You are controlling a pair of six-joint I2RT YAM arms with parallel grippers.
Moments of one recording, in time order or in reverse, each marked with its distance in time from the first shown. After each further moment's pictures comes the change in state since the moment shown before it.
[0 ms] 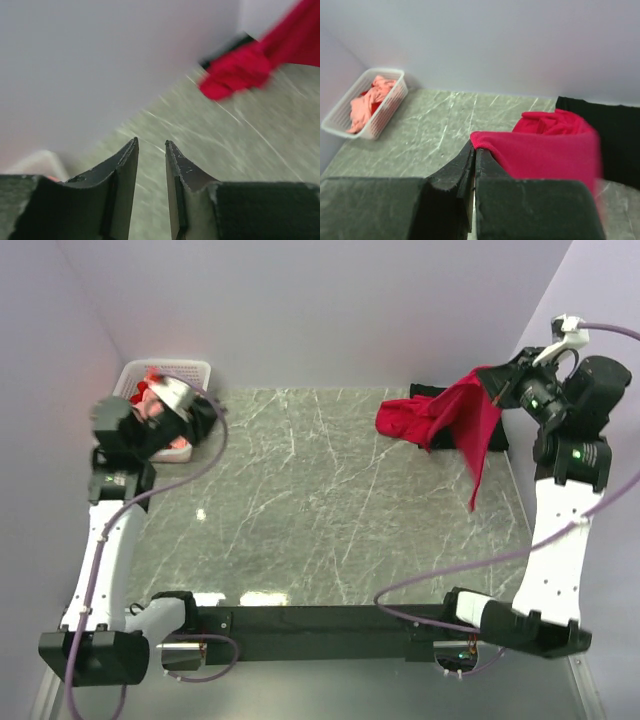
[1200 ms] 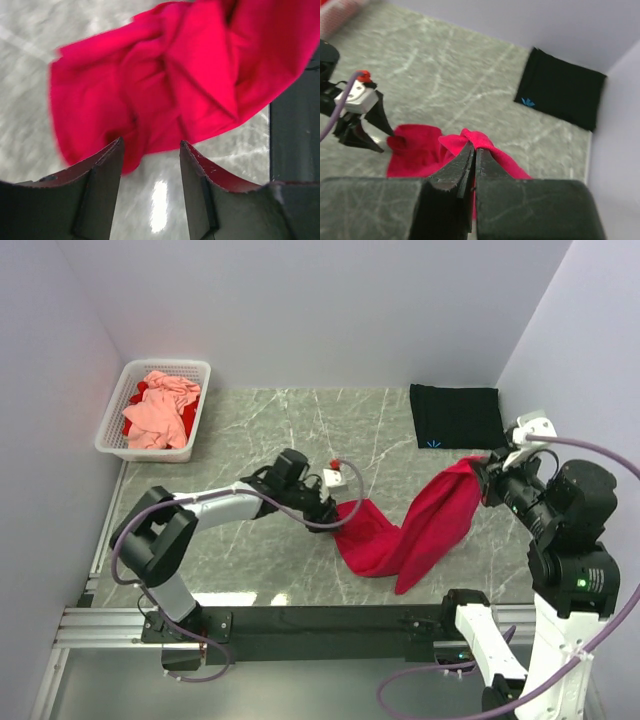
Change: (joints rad) left arm -0.746 0.599 -0.280 0.077 0.000 0.115; right arm 0.185 -0.467 -0.192 -0.433 0.208 -0.399
